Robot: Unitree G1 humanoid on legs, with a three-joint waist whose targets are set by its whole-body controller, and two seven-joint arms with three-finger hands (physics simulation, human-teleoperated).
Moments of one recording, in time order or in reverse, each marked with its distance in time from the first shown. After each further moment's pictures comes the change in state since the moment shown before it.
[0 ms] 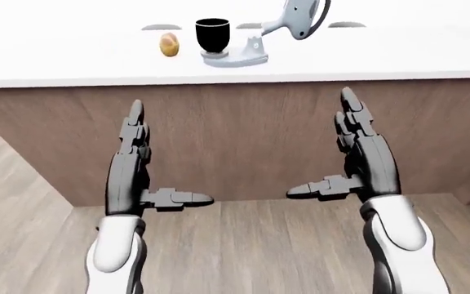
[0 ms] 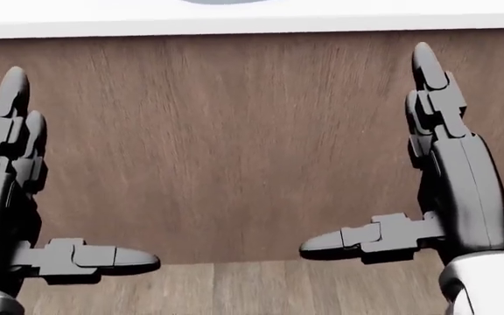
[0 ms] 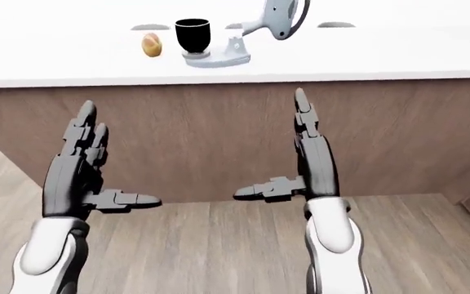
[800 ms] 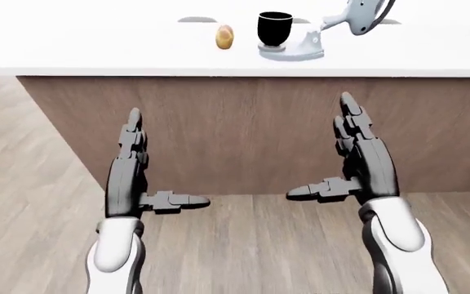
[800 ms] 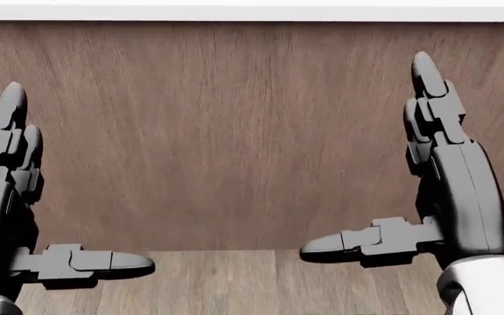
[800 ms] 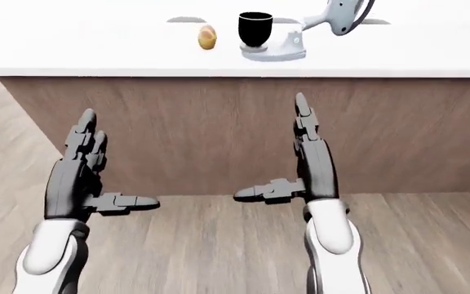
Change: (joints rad) left arm 0.022 0.001 0.016 0.036 0.007 -0.011 0.005; right arm 0.017 0.007 -0.007 0.008 0.032 0.003 -0.017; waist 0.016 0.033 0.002
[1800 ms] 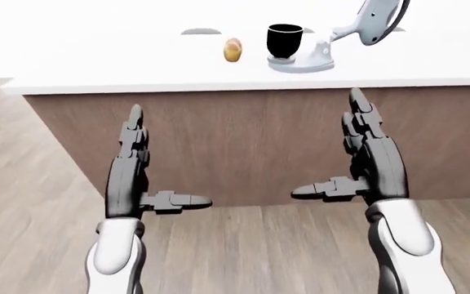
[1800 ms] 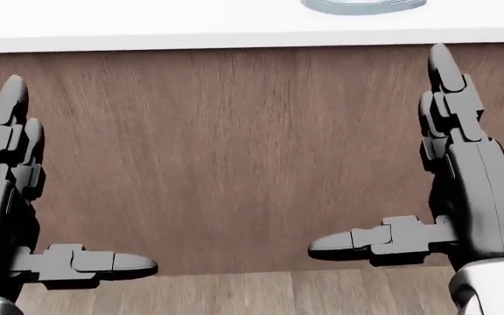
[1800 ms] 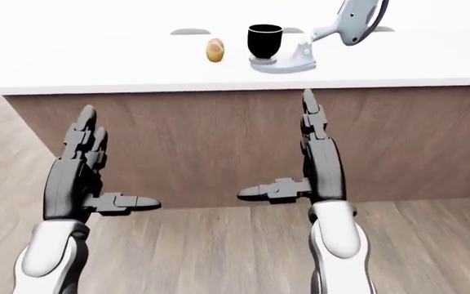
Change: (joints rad) left arm 0.002 -0.003 -0.011 -0.018 0.003 -0.019 -0.006; right arm 0.002 -0.011 -0.012 -0.039 -0.012 0.009 -0.007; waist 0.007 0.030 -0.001
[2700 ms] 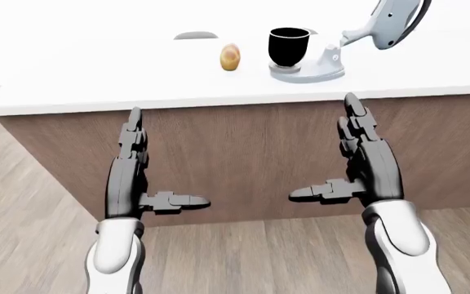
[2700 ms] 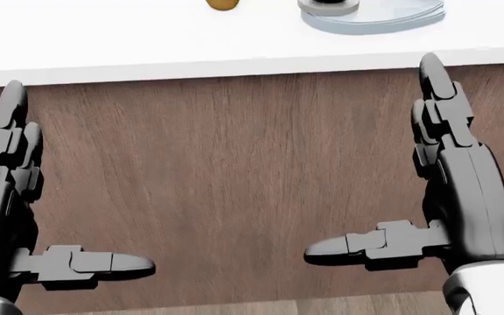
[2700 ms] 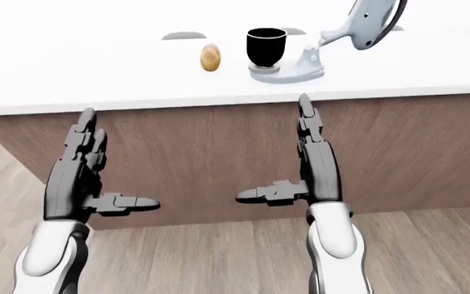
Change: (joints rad) left arm 0.003 0.002 0.009 0.014 0.003 0.000 -0.003; right arm 0.013 0.005 0.012 0.011 0.002 0.003 0.001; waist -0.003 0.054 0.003
